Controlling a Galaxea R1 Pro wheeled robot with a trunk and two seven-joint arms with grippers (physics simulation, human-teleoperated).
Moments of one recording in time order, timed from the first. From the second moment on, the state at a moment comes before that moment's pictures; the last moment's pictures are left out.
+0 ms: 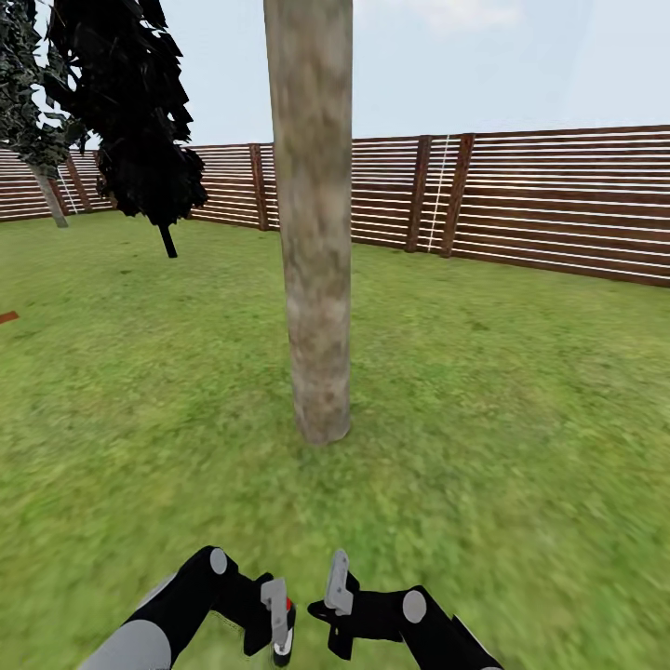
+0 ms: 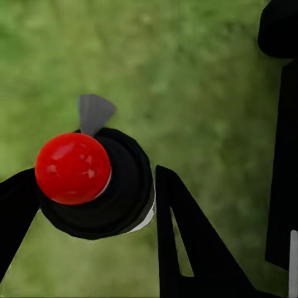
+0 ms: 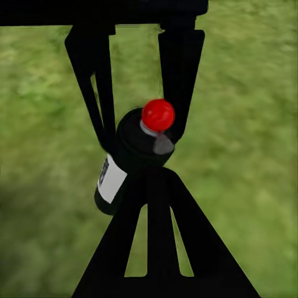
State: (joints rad) left arm -0.56 -0.03 -0.07 -0.53 -0.90 -0.07 -1.08; right arm -0.46 0.17 0.12 -0.53 0.70 -0.37 0.76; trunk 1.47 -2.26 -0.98
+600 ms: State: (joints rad) left arm -0.56 -0.02 -0.07 -0.53 -0.89 -0.13 -1.14; right arm -0.46 0.17 0.12 -0.53 0.70 -0.37 0.76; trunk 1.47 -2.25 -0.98
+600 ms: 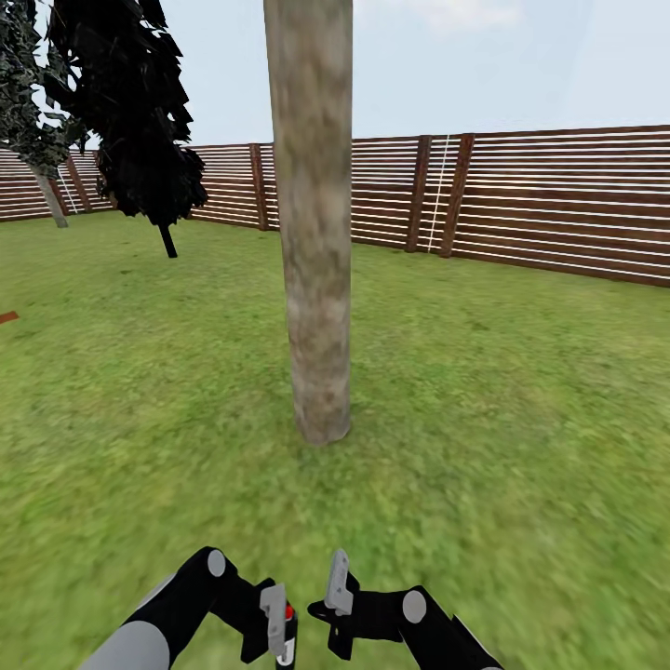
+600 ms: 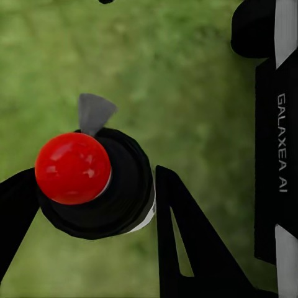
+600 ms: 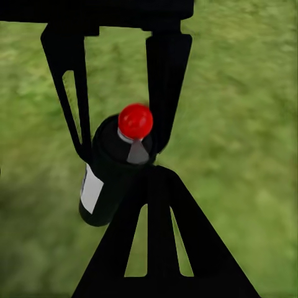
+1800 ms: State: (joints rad) left arm -0.56 -0.05 -0.06 -0.53 -0.89 -0.14 -1.15; right arm -0.46 0.17 0.12 -0.53 0.70 -0.37 0.76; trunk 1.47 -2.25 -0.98
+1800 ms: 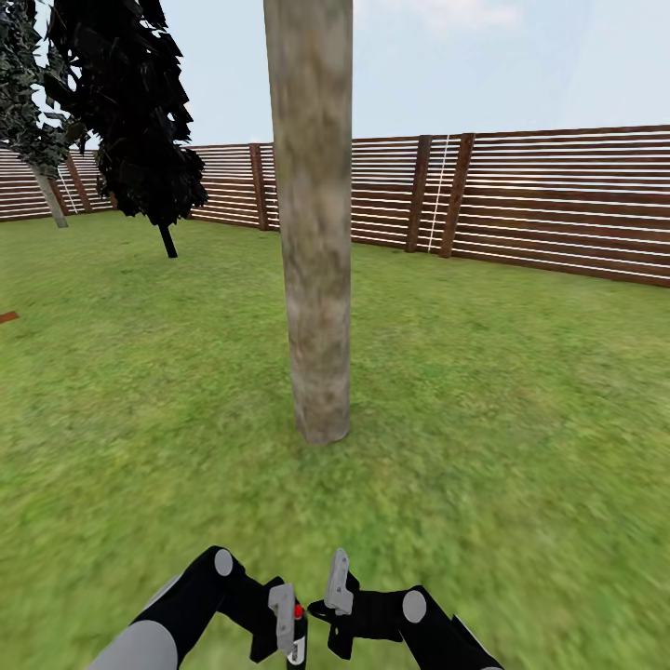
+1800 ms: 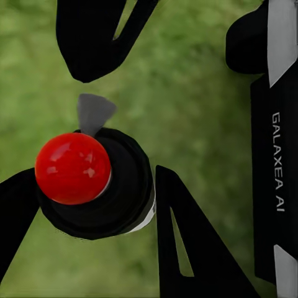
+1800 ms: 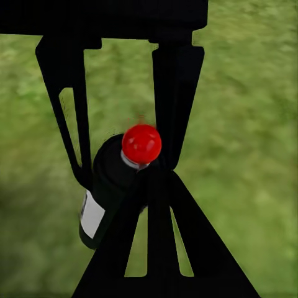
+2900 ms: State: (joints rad) left arm -0.56 0.21 -0.06 -0.53 -0.90 -0.14 -1.14; right arm -0.46 0.17 0.12 -0.53 0.70 -0.37 0.76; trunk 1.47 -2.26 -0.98
